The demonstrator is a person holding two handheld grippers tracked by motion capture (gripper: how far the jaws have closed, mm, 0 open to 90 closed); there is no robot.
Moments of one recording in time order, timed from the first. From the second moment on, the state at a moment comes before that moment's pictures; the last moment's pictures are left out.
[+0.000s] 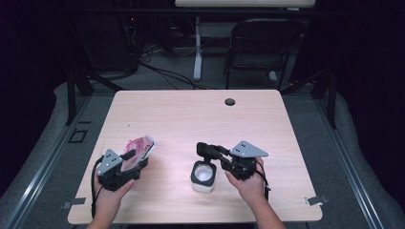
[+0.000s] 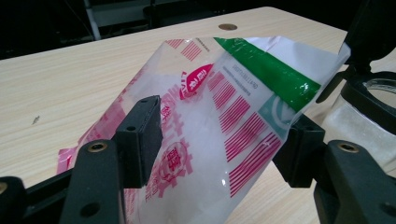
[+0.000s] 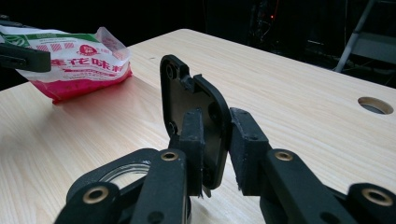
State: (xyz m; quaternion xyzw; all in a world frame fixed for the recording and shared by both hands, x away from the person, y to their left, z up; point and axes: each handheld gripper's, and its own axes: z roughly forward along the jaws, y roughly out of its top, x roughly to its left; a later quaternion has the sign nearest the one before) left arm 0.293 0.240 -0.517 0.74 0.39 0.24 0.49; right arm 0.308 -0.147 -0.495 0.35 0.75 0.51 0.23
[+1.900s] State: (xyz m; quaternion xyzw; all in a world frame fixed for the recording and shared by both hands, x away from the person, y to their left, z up) left arm 0.299 0.205 -0.509 0.77 0.34 0.22 0.49; right arm 0.269 -0.125 -0.497 0.28 0.79 0.48 0.26
